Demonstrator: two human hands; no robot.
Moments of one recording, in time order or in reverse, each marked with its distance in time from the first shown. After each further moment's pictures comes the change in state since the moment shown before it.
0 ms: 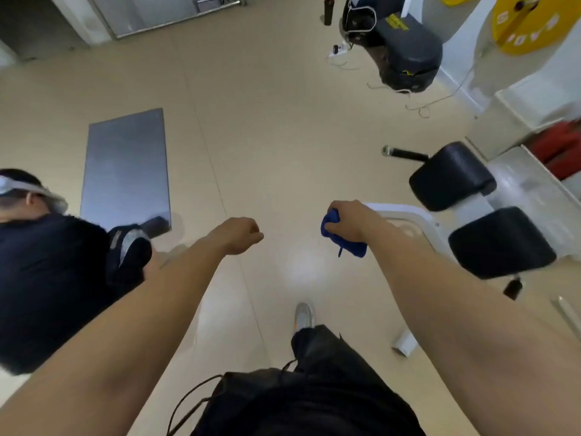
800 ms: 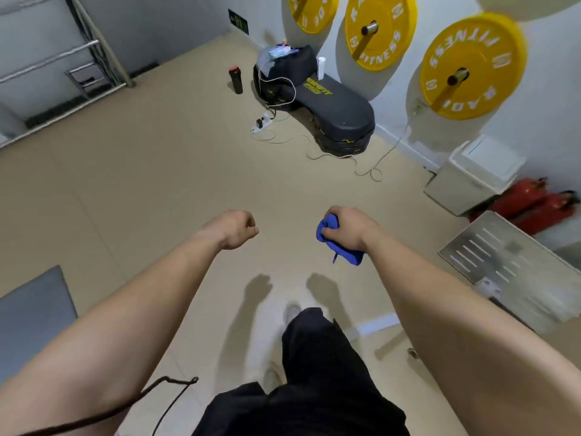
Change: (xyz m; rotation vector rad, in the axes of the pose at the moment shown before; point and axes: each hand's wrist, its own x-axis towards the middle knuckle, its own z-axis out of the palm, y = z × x) left_hand 0.003 0.000 -0.018 0.041 0.044 -0.012; right_hand 0.000 0.004 0.012 0.035 0.058 0.011
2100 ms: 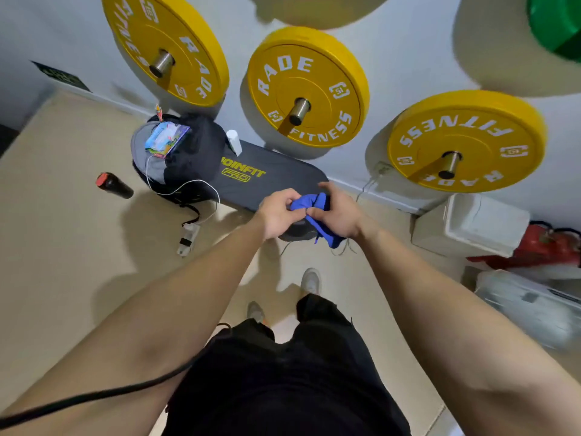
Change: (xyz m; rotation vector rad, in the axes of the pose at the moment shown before) left_hand 0.005 0.088 0.003 -0.621 0.210 0.159; right_hand 0.006 -0.029 -0.006 0.311 0.149 -0.097
